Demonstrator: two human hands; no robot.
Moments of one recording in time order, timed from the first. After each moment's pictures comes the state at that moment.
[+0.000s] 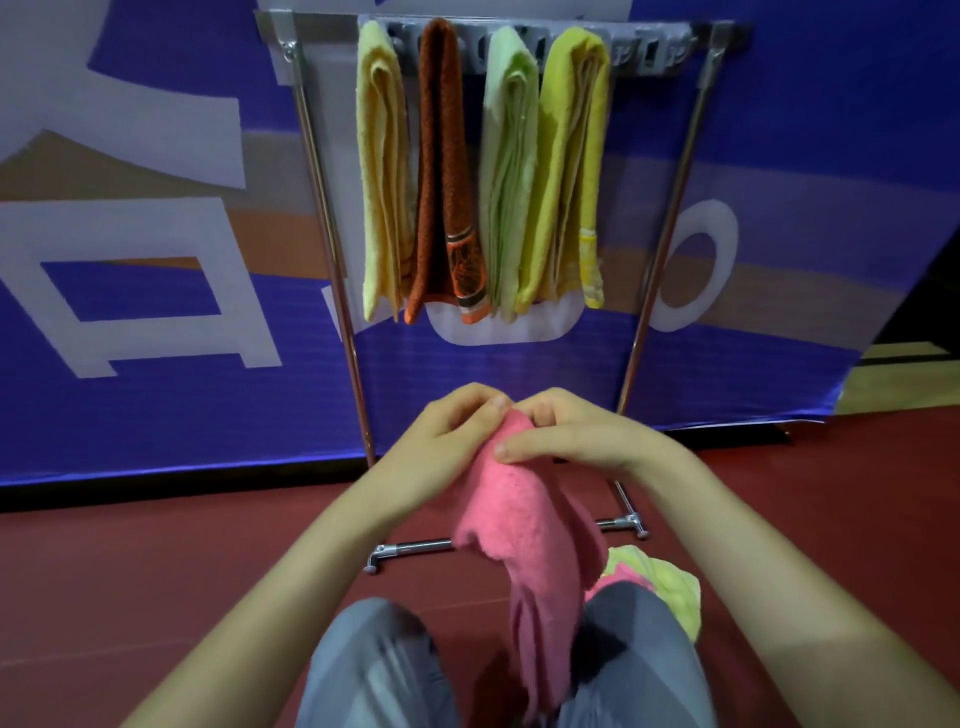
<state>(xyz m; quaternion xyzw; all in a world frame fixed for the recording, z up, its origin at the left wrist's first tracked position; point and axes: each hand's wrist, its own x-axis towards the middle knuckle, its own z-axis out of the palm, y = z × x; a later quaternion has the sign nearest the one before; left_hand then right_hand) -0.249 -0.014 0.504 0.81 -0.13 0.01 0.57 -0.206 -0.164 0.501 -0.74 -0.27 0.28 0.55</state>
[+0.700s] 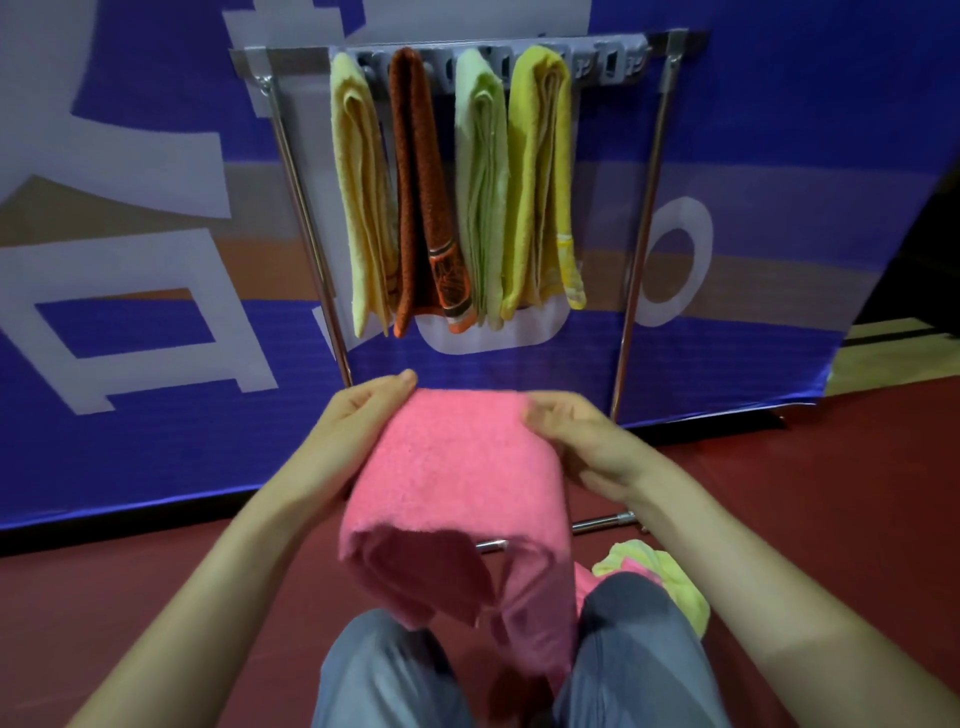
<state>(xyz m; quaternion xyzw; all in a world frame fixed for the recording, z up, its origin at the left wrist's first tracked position) -0.252 0.025 0.520 0.76 -0.05 0.01 0.65 -0.222 -0.174 0.489 -0.58 -0.25 0.23 0.74</state>
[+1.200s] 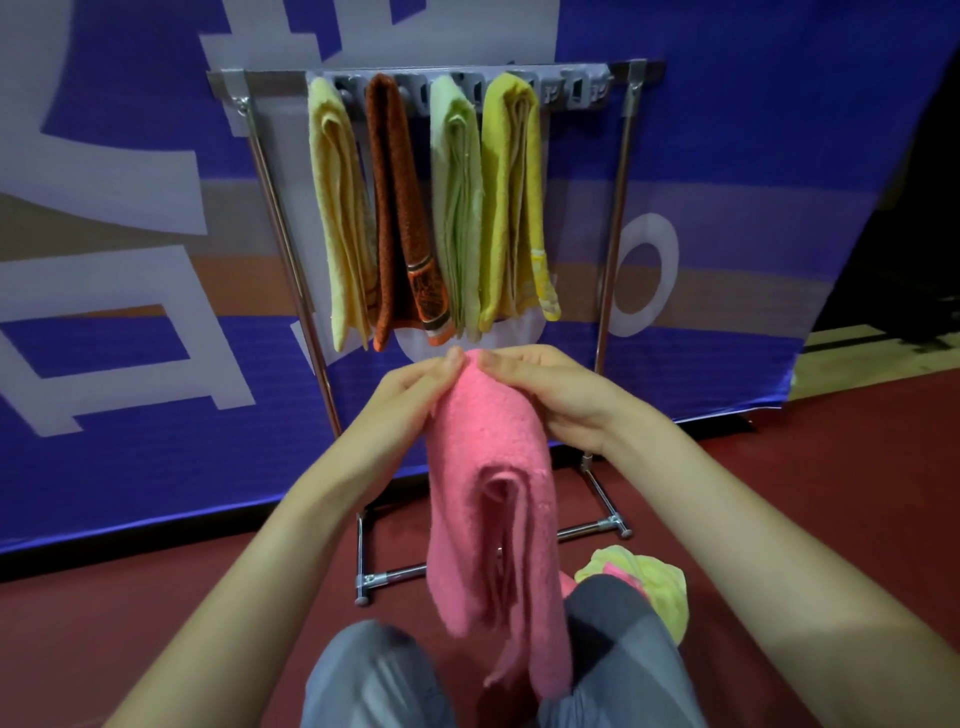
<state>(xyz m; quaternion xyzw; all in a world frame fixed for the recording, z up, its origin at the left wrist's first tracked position) -0.248 -0.018 0.539 0.72 -0.13 -0.03 0.68 -0.219 -0.167 0.543 -0.64 -0.21 0.22 0.71</state>
